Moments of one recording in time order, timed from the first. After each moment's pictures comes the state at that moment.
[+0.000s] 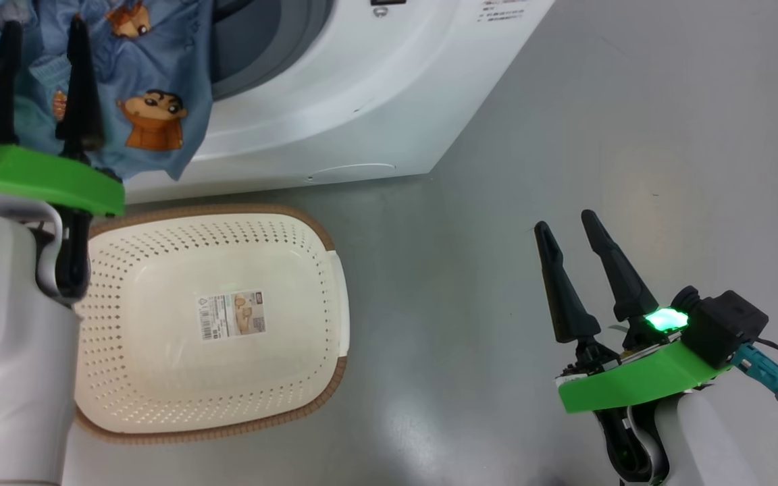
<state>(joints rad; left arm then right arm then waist) -0.86 0.21 -0.16 0.61 -0.41 -0.13 -0.26 -0.24 -0.06 0.17 0.04 0.43 0.13 -0.26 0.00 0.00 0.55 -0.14</state>
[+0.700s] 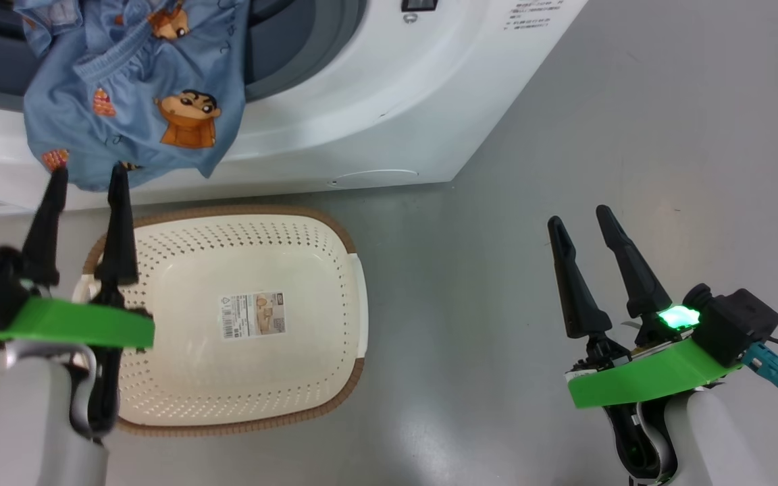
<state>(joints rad) -0.48 0.19 -0.10 0.32 -0.39 -0.13 -0.26 -0.25 -0.06 0.14 0.04 0.41 0.13 -0.26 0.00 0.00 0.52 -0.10</state>
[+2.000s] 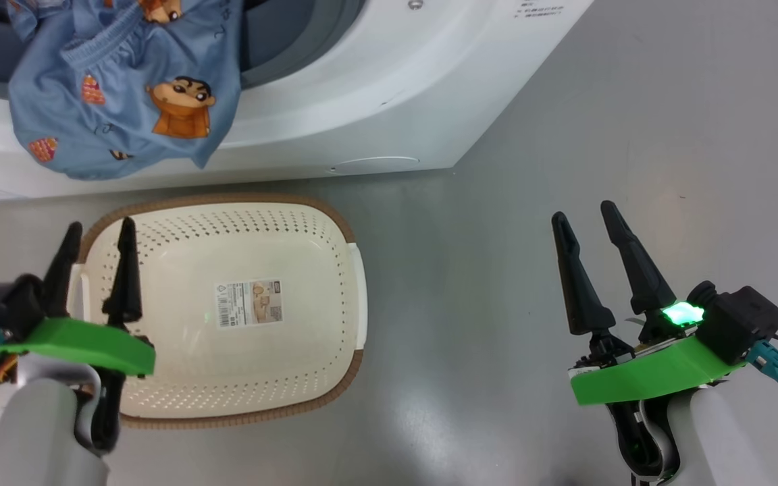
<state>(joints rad) -0.46 0.21 -0.13 0.48 -0.43 -0.13 -0.26 -0.25 -0.06 0.13 0.03 0.40 0.13 -0.26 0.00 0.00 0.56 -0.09</state>
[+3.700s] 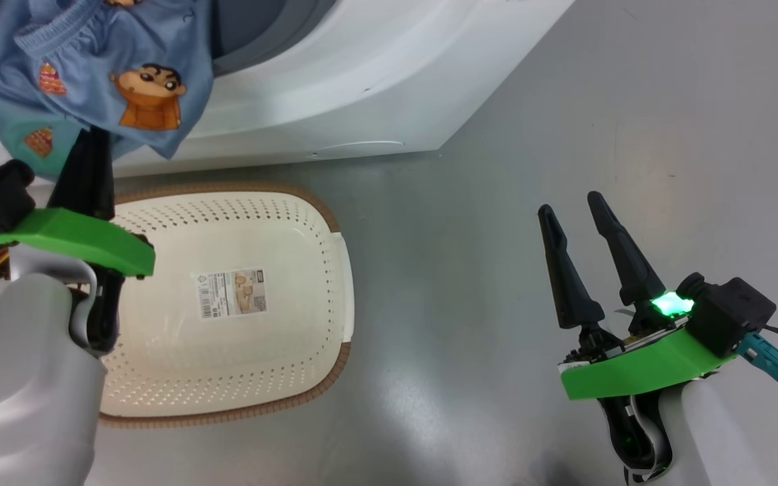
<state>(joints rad) -0.77 0.22 -0.24 0.68 -0.50 -0.13 -0.26 -0.27 -0.06 0.16 0.03 0.40 0.13 -0.26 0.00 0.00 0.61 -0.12</state>
